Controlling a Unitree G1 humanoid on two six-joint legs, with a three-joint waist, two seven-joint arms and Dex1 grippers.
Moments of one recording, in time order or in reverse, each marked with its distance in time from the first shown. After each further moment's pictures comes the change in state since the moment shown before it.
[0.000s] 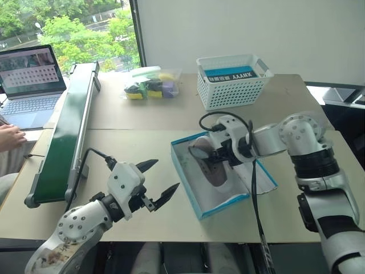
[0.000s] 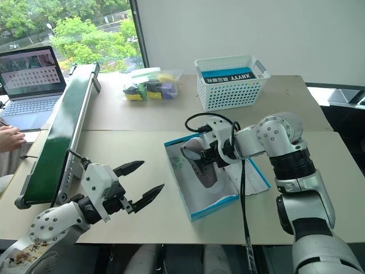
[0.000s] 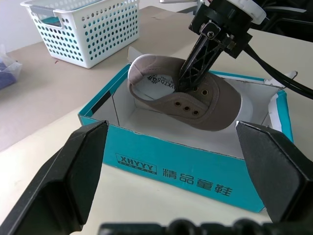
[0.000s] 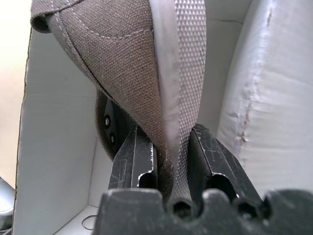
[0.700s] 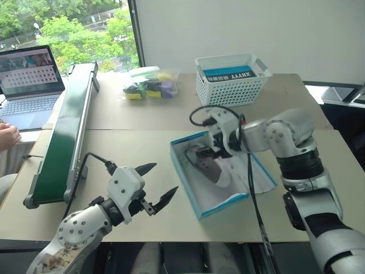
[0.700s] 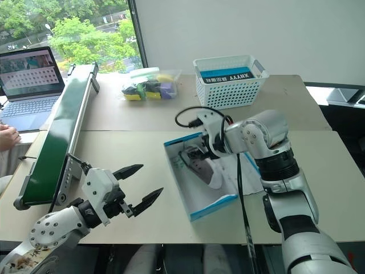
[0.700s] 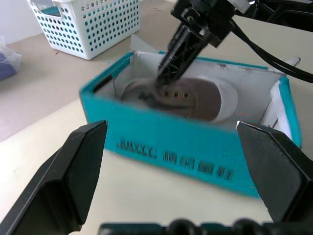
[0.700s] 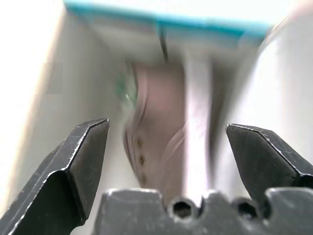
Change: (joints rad) left arm 0.049 -0.002 0.008 0.002 0.044 -0.040 -0.007; right arm -0.067 0.121 -0.042 -0.136 -0.348 -0.061 0.211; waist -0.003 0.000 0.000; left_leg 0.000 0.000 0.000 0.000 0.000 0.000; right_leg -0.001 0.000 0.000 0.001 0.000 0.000
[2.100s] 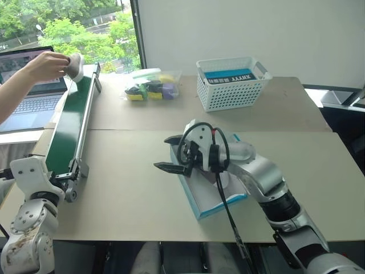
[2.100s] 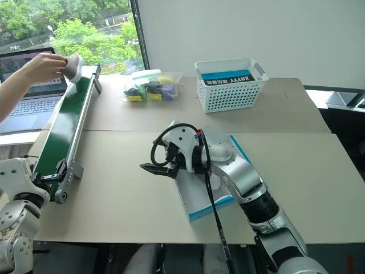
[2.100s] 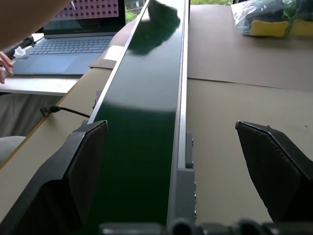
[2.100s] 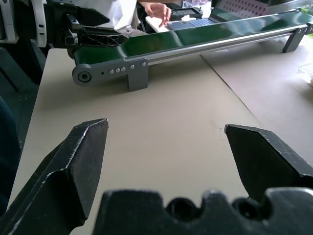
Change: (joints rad) left arm -0.103 -0.210 0.534 0.467 0.073 0.071 0.361; right arm 0.381 0.083 0.208 -0.194 -0.399 -0.915 0.623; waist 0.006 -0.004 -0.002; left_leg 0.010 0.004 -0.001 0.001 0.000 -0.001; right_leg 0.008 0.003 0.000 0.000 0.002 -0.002
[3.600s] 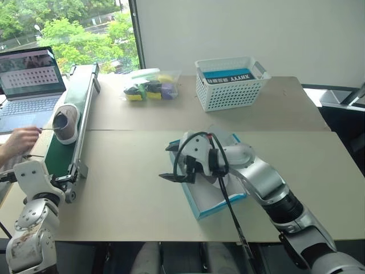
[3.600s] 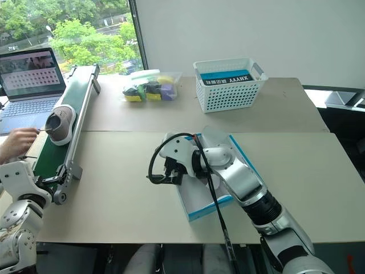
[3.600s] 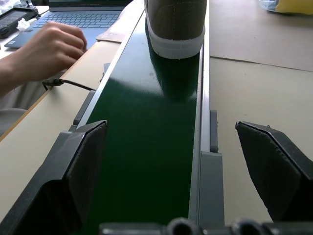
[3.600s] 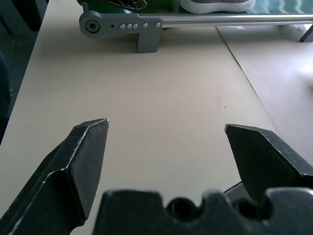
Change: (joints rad) left arm -0.038 -0.001 0.000 0.125 0.028 -0.052 0.003; right arm -0.005 -0.075 0.086 -0.030 -0.156 -0.063 0.113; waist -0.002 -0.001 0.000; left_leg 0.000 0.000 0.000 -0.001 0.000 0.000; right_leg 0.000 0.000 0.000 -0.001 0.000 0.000
